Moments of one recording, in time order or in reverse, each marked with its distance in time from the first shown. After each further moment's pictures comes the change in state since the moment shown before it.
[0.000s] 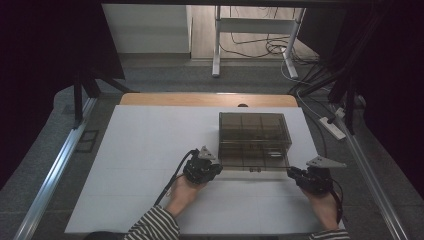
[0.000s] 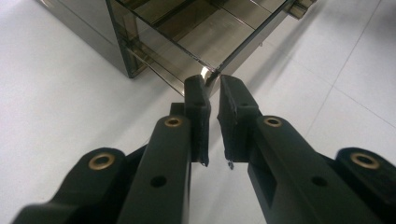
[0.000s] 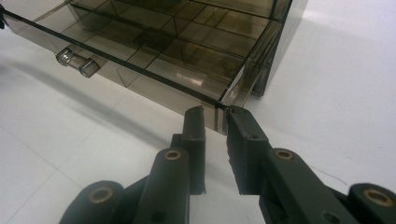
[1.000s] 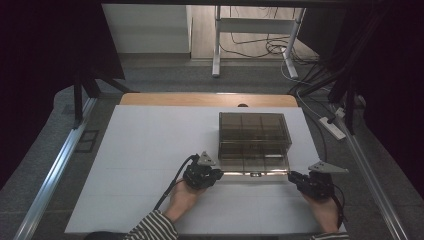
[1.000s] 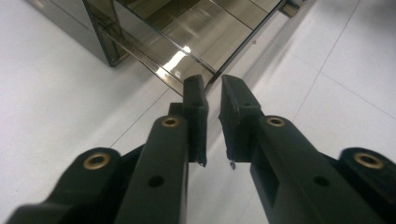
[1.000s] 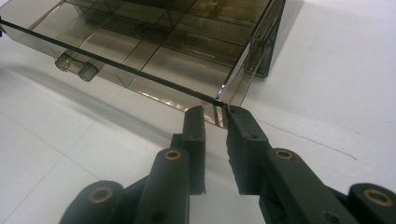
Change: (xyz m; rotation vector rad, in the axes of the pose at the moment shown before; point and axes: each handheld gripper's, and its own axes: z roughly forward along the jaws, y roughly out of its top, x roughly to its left) left arm -0.008 -0.012 0.000 -0.014 -0.017 0.025; right arm 0.001 -0.014 -0.004 -0.001 0.006 0.037
